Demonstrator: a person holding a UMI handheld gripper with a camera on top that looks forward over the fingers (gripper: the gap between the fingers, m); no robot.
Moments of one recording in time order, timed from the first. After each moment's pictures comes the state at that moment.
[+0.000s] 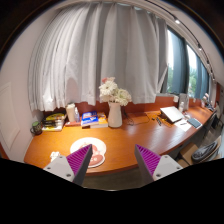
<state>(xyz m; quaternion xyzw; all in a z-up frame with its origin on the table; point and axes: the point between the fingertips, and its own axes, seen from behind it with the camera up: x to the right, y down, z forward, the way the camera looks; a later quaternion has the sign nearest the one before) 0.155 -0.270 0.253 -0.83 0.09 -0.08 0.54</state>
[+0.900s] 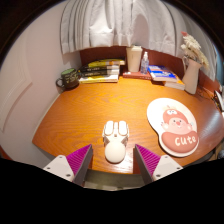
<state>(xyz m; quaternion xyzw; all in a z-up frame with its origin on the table) -0.156 -0.143 -0.014 -0.92 -0.06 0.05 0.37</state>
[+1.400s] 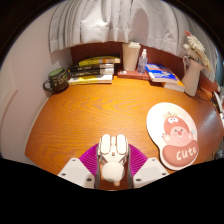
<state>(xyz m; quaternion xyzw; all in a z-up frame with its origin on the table) -0.151 -0.093 -0.023 -0.93 -0.03 0.01 0.35</state>
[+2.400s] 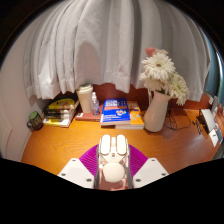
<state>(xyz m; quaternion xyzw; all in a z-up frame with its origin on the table) 0.071 -0.002 0.140 -0.90 -0.02 0.00 0.44</state>
